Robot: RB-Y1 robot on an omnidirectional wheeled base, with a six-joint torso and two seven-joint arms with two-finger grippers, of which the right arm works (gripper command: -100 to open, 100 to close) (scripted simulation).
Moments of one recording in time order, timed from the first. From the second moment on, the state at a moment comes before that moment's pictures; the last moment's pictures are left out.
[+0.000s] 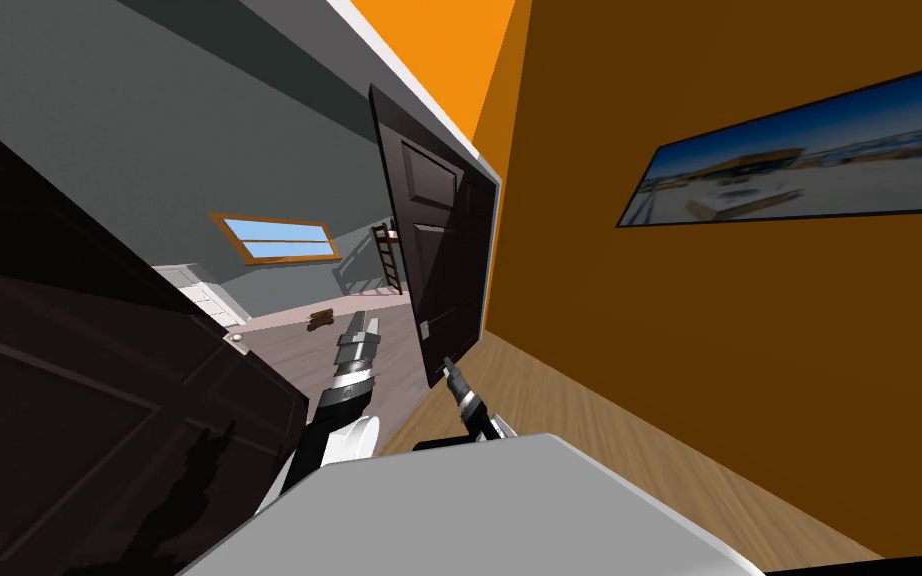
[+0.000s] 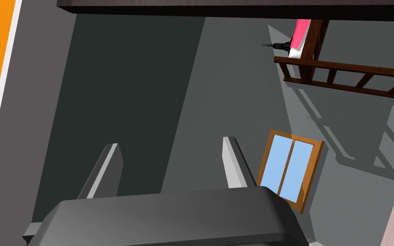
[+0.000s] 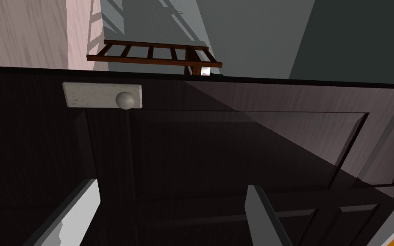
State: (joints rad) arm 0.08 -0.10 0.62 -1.17 0.03 -0.69 -0.05
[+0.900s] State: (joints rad) arm 0.01 -0.10 0.71 -0.99 0.02 -0.72 -0.07
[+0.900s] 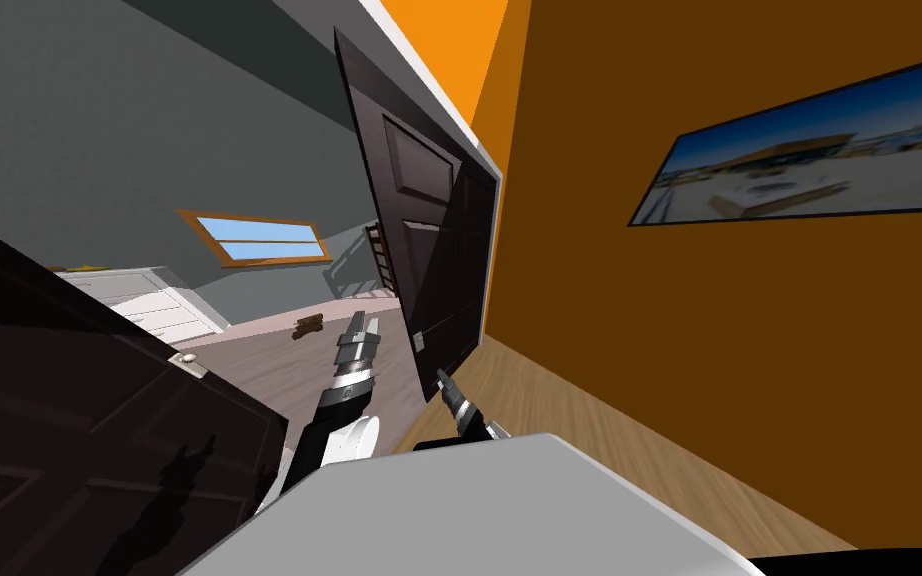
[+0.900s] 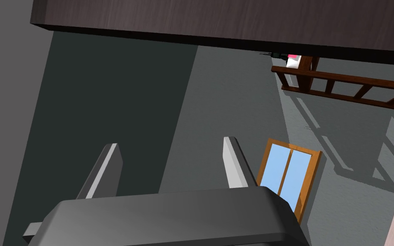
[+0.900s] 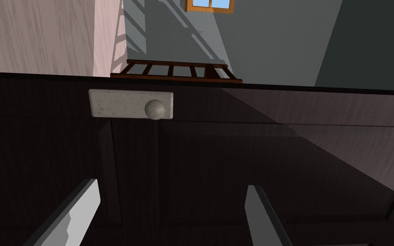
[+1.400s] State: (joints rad) arm -0.01 -0.09 0.77 -0.92 0.01 -0.74 -0.09
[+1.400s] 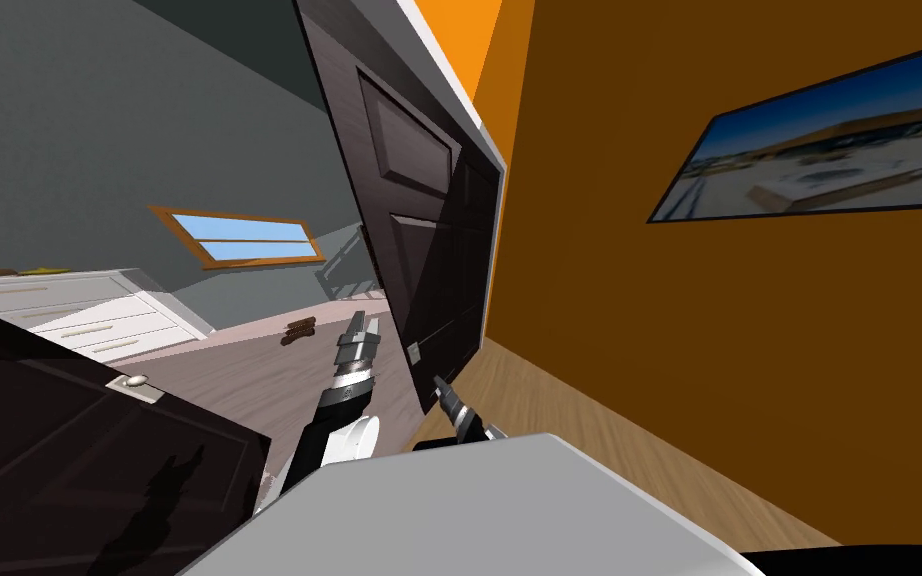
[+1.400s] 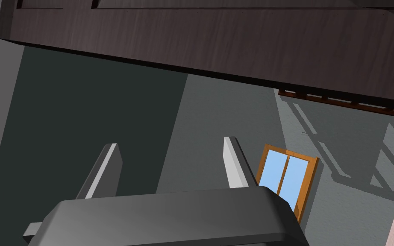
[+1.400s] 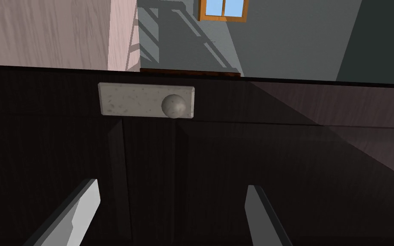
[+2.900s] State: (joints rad) arm -0.04 -0.06 0.76 -0.84 0.01 -0.74 -0.08
